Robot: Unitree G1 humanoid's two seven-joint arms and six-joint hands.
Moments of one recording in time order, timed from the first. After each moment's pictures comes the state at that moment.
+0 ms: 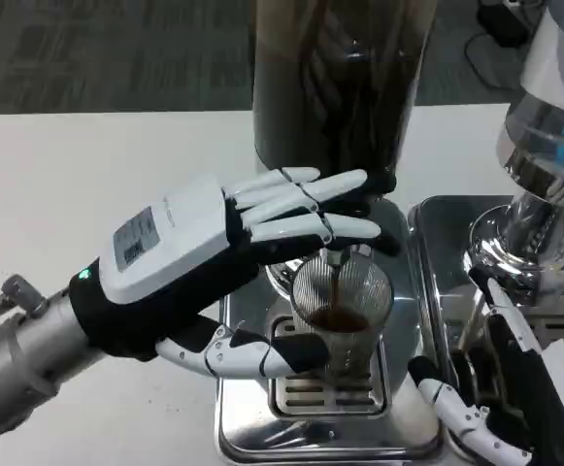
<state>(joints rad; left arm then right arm) -0.31 0.55 -0.12 0.44 0.36 -1.31 -0.18 0.51 -0.25 0.16 -0.31 -0.49 -0.11 -0.13</state>
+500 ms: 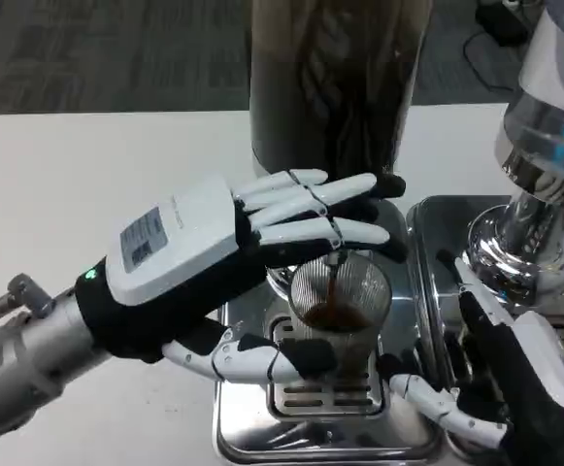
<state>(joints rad) -0.30 0.56 -0.14 0.40 0.37 -1.28 -0.18 0.41 -0.25 0.16 -0.31 -0.50 -0.06 -0.02</state>
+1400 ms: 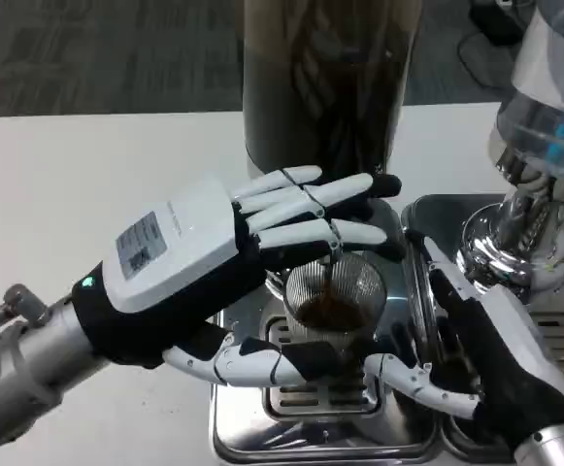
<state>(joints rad) -0.24 0.56 -0.10 0.32 0.43 -1.23 -0.12 0.29 -0.24 0.19 -0.24 -0.48 -0.05 0.01</state>
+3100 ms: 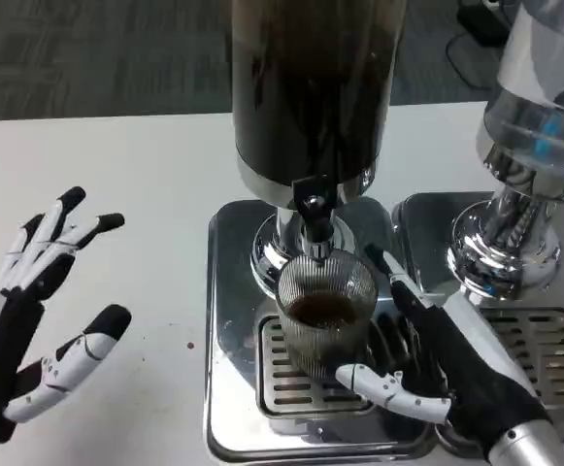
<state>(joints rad) 0.15 0.53 0.17 0.48 0.48 -1.02 0.23 0.25 -0.24 0.23 -0.21 -0.40 -0.03 0.12</state>
